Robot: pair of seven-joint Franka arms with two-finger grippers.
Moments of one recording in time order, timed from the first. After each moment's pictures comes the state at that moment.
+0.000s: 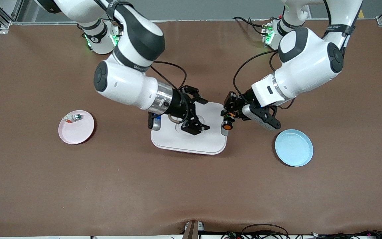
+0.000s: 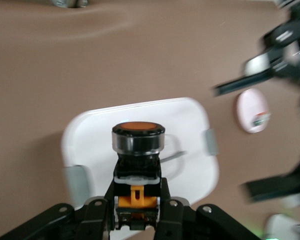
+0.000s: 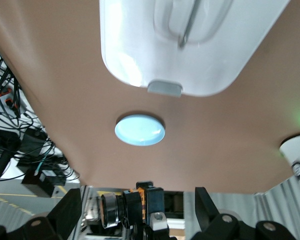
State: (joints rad) left arm 0.04 0.26 -0.55 -1.71 -0.38 2.25 0.07; right arm 0.45 0.60 0.19 -1.16 0.63 2.13 1.81
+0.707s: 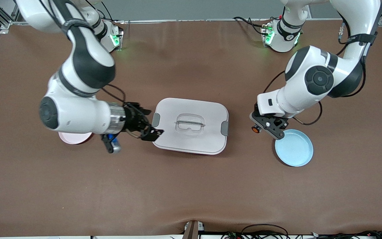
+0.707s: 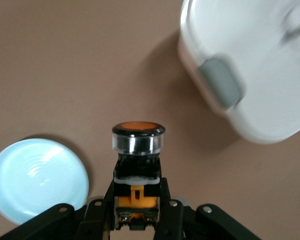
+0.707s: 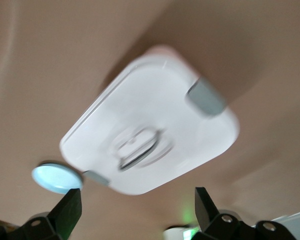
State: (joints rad) left arm 0.13 0.33 -0.54 -1.74 0.11 1.98 0.35; right arm 0.21 0.59 0.19 -1.13 0.45 1.64 1.18
